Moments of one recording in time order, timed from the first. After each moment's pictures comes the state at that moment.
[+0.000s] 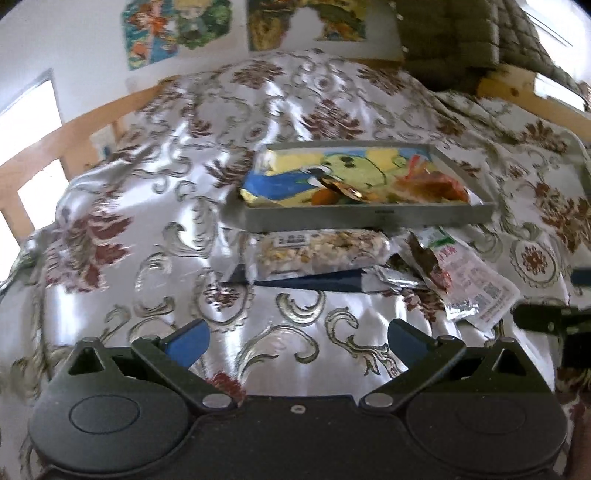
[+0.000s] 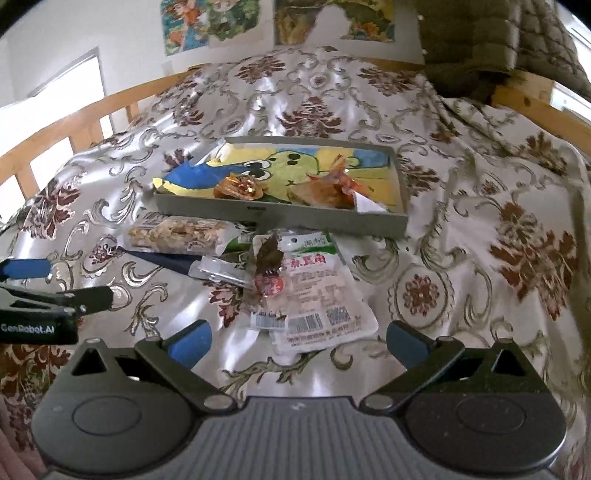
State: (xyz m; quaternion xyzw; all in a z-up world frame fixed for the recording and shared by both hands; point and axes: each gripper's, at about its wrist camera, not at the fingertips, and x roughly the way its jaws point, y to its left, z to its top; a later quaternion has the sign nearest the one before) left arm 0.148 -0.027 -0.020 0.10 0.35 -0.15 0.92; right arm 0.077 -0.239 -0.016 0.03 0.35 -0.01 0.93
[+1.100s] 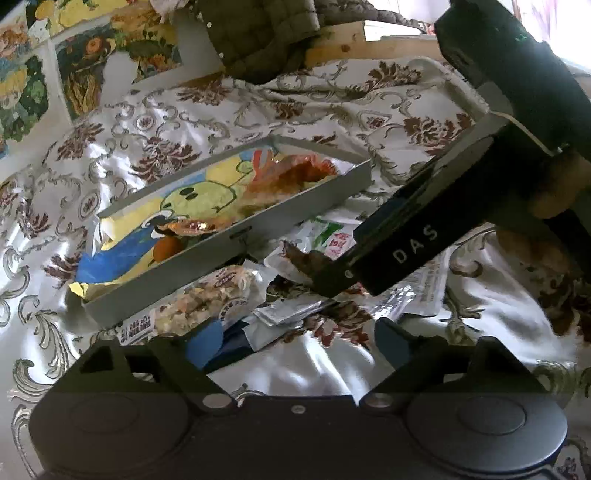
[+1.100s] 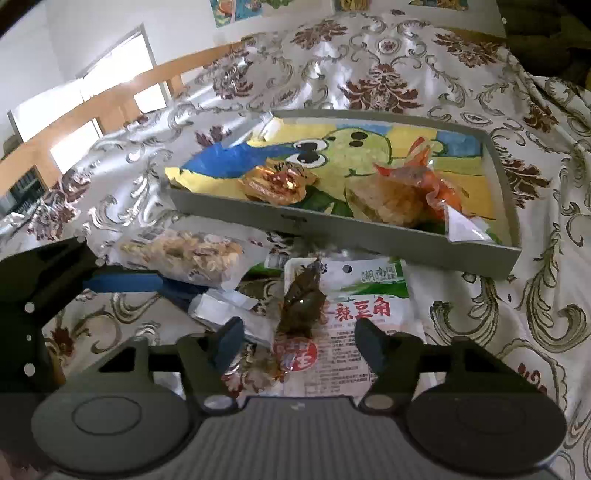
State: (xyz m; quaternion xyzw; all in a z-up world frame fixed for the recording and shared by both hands) left arm 0.192 -0.091 -0.069 0.23 0.27 -0.38 0.85; right arm 0.195 -0.250 -0.056 0.05 0.39 0.11 0.91
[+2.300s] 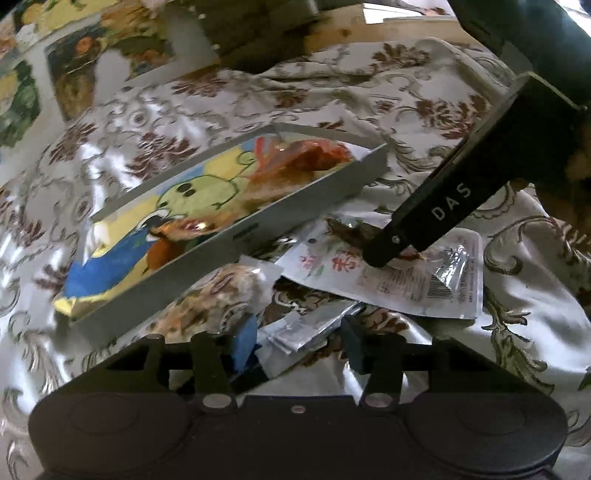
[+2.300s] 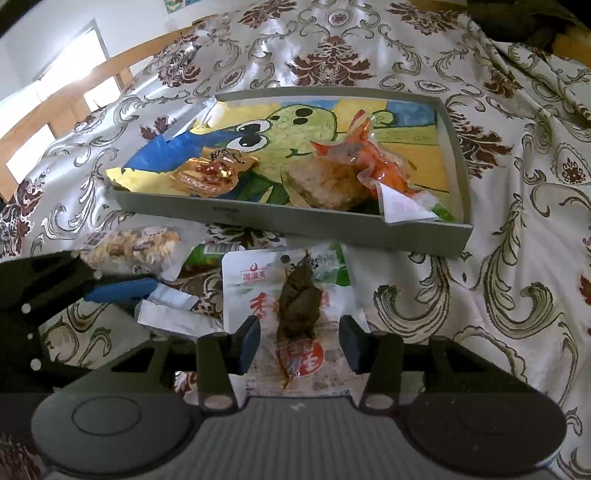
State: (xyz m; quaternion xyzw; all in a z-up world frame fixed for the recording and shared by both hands) left arm 0.222 -0.109 -0.083 0.26 0.28 -0.38 0.84; right arm 0.208 -0.277 -0.058 0.07 0.44 0.05 0.89
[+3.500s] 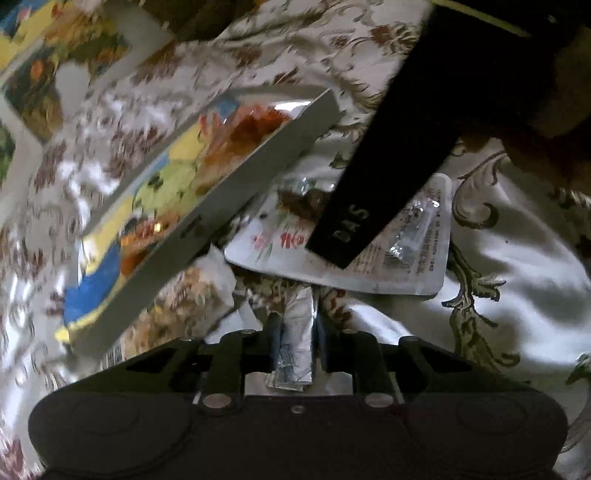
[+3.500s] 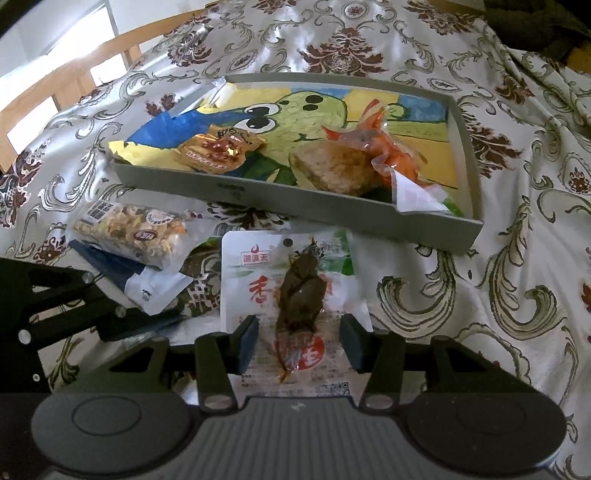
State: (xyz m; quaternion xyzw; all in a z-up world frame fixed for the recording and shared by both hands) left arm 0.187 -0.162 -0.090 0.38 0.32 -0.33 0.80; right arm 0.207 -0.267 -0.066 0.03 0.45 0.06 0.89
